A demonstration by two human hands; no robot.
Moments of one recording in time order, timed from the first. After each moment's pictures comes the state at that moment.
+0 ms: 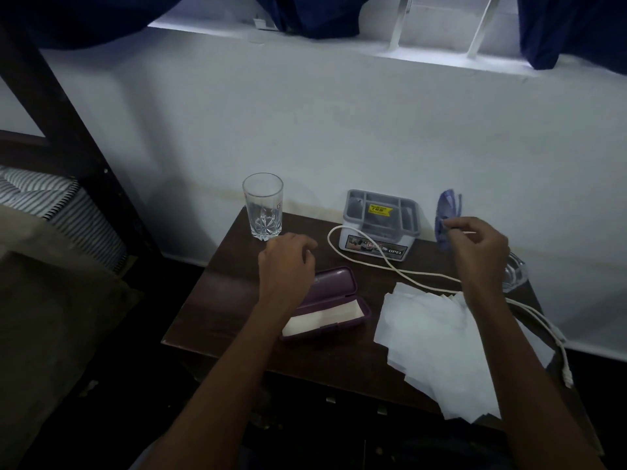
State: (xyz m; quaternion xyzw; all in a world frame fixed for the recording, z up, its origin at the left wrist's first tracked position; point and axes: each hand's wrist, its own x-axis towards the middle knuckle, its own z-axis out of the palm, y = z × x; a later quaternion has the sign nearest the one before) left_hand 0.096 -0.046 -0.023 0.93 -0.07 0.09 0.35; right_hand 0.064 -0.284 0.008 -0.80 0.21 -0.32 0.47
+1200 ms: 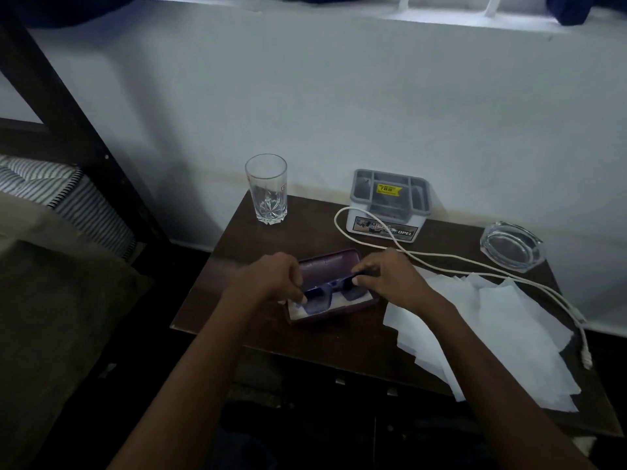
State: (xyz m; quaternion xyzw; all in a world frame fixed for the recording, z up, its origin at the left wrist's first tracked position) left_hand 0.099 -0.006 -0.025 0.93 -0.09 -0.29 0.21; right_hand 0.063 -0.216 -0.042 -0.94 -0.06 0.04 0.33
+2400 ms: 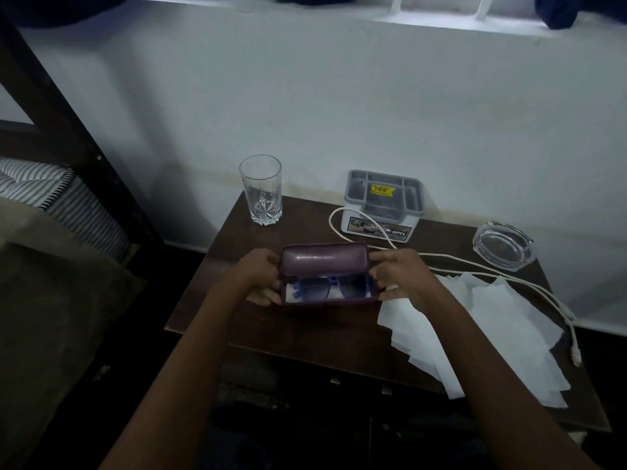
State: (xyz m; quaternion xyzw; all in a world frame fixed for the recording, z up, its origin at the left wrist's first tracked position) left_hand 0.103 -0.002 -0.022 0.85 0.07 -0.34 0.39; right_hand 0.058 -0.223 -0.021 -0.76 0.23 0.16 0.59
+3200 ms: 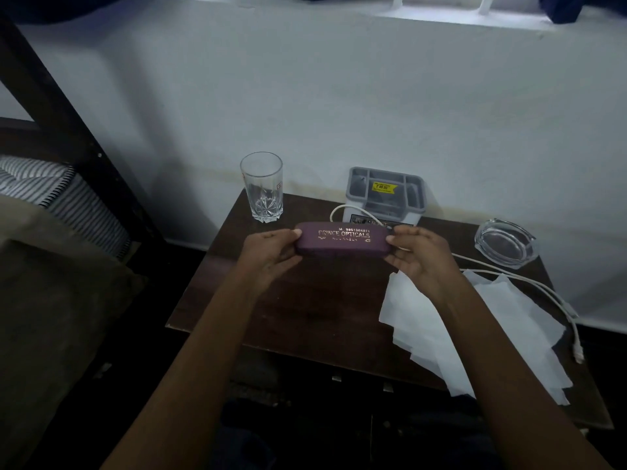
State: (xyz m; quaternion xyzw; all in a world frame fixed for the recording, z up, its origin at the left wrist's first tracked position) left_hand 0.105 -0.021 -0.023 0.60 0.19 -0.18 0.76; right_hand 0.068 -0.237 -0.021 -0.57 0.28 -0.02 0.78
